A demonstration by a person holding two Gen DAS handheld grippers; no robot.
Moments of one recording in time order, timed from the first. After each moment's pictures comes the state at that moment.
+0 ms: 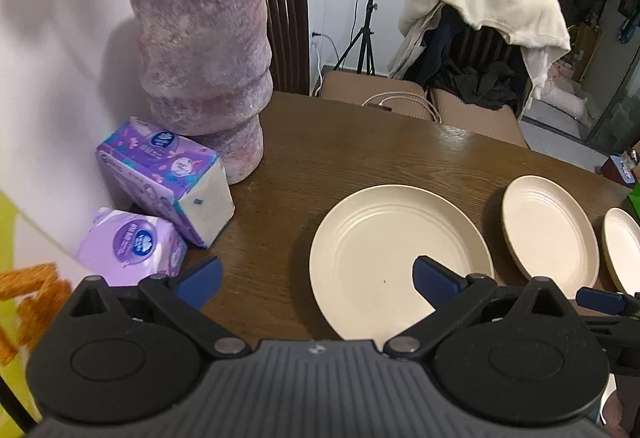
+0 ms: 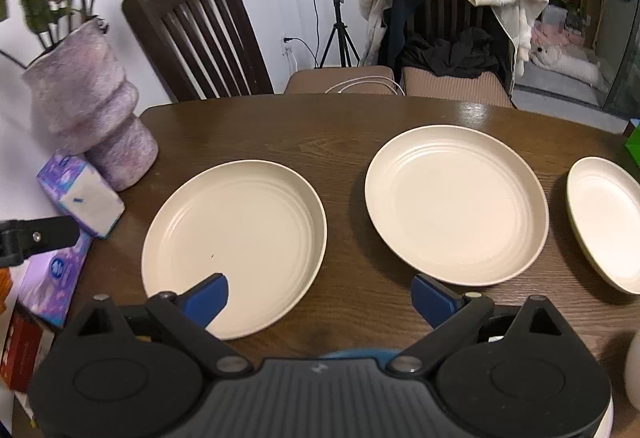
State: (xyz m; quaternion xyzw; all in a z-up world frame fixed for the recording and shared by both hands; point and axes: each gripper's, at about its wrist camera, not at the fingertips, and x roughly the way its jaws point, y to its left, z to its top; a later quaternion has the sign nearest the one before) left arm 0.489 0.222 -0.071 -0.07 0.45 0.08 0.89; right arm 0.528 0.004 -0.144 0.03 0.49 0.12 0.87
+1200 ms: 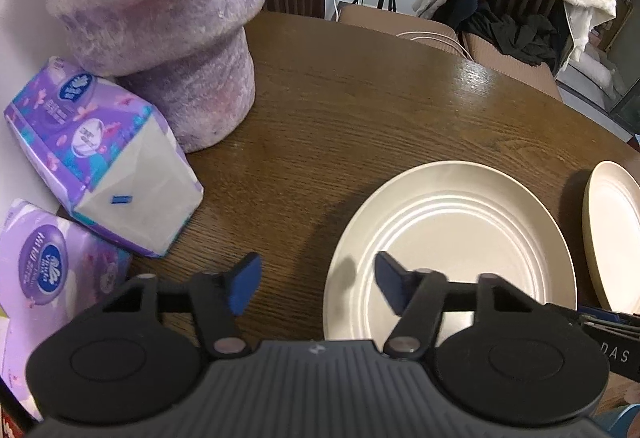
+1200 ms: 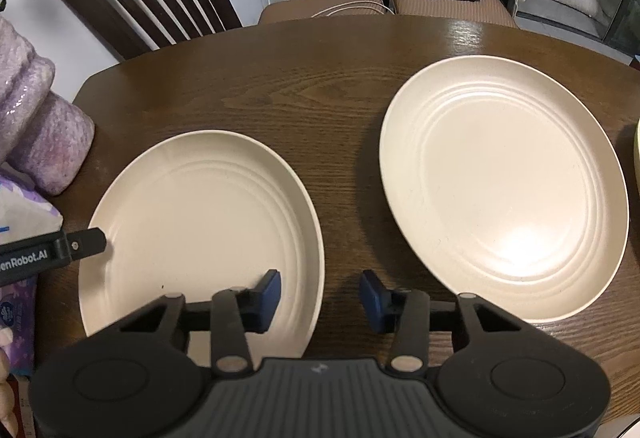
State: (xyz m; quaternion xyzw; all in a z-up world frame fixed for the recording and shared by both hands) left arm 0.579 0.248 -0.170 -0.09 0.53 0.09 0.84; right arm 0.607 0.027 -0.219 0.05 0.58 0.08 0.81
